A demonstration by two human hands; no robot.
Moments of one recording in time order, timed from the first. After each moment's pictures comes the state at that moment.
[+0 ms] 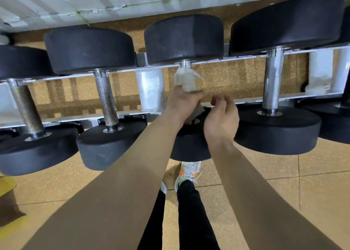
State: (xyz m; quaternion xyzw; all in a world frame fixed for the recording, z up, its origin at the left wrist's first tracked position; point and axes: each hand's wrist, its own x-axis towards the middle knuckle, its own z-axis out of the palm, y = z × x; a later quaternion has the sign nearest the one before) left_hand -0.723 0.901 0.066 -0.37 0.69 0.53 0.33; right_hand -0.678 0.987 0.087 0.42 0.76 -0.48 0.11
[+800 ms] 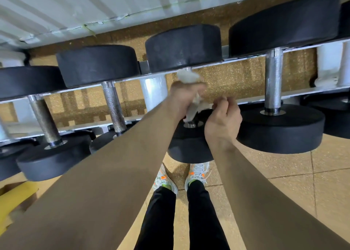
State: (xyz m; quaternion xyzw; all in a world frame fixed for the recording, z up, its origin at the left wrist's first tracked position) left_hand -0.755 0.898 0.063 -0.40 0.63 0.56 0.35; right_hand -0.679 0.984 0.087 0.43 0.78 -0.45 0.08
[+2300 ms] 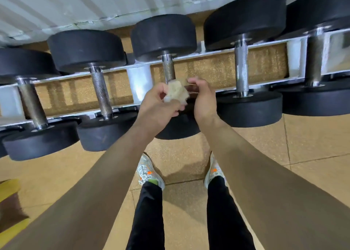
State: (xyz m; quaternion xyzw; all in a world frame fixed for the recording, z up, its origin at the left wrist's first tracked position) left_hand -0.659 0.888 0.155 -0.26 0.71 0.60 0.27; right_hand -0.670 1.008 0.129 0.36 0.64 -0.66 0.19
